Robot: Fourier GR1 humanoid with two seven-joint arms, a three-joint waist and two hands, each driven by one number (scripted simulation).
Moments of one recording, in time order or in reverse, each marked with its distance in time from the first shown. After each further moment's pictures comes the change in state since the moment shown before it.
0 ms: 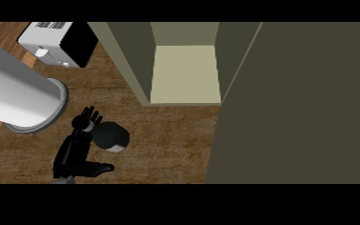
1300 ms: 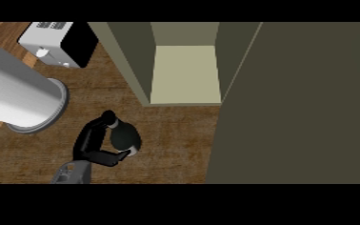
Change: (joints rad) left arm -0.198 0.012 -0.074 0.288 -0.151 0.035 -0.316; right arm -0.002 -0.020 -0.043 0.012 -0.013 -0.021 -0.004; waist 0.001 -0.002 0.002
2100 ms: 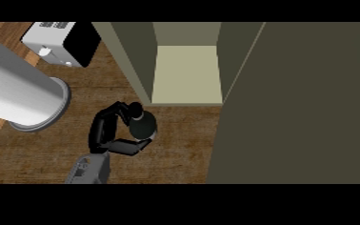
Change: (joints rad) left arm 0.038 -0.120 -0.069 -0.300 0.019 0.258 0.013; right arm 0.019 -0.005 -0.001 0.006 -0.008 0.005 -0.008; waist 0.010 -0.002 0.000
